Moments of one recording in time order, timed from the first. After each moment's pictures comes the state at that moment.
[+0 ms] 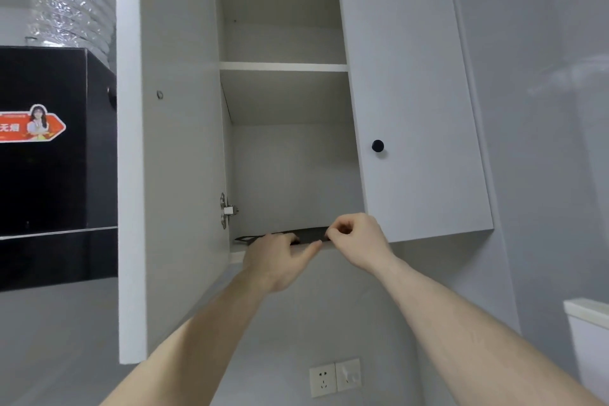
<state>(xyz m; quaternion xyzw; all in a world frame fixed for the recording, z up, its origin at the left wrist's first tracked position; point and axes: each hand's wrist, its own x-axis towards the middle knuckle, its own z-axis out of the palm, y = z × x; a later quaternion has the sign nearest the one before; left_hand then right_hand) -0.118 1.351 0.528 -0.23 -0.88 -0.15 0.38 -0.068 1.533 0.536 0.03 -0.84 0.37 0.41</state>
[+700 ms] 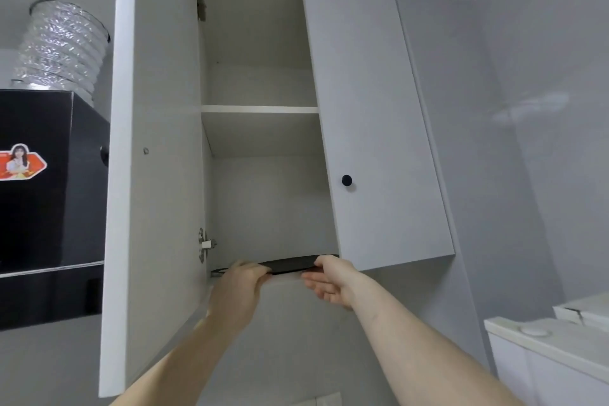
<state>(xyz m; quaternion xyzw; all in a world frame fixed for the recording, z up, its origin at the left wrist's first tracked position) -0.126 1.330 0.520 -0.31 -0.81 -0.16 0.47 -0.046 1.529 0.546 -0.09 -0.64 0.75 0.15</state>
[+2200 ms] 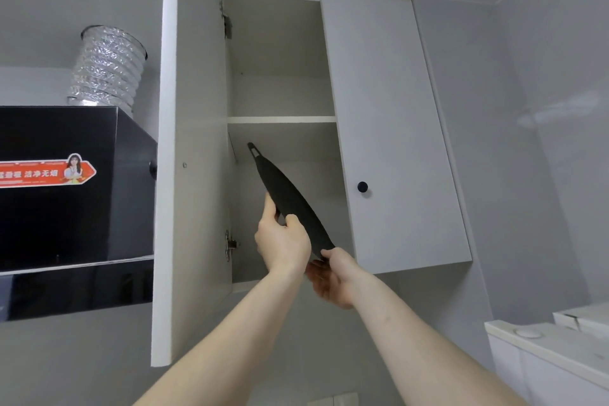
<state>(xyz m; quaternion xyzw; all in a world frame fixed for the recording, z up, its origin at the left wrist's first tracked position) 0.024 1.388 0.601 -0.17 -0.59 -0.70 0.36 -0.008 1.494 0.563 -0.04 -0.53 0.84 0.06</state>
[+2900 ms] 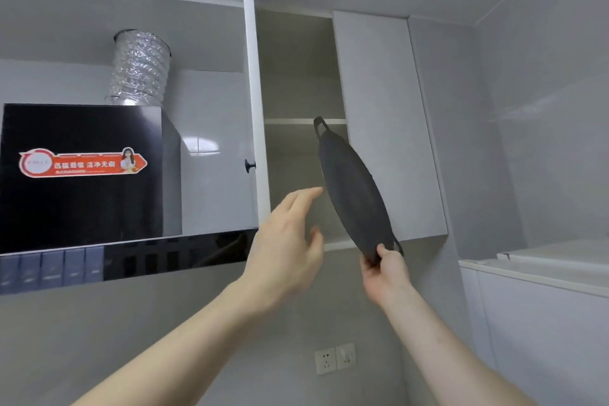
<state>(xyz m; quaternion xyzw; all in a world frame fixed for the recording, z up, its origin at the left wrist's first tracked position) 0.186 1.221 0.570 -0.41 -0.73 -0.29 0.46 0.137 1.420 0.523 0.02 -0.16 0.94 0.30</state>
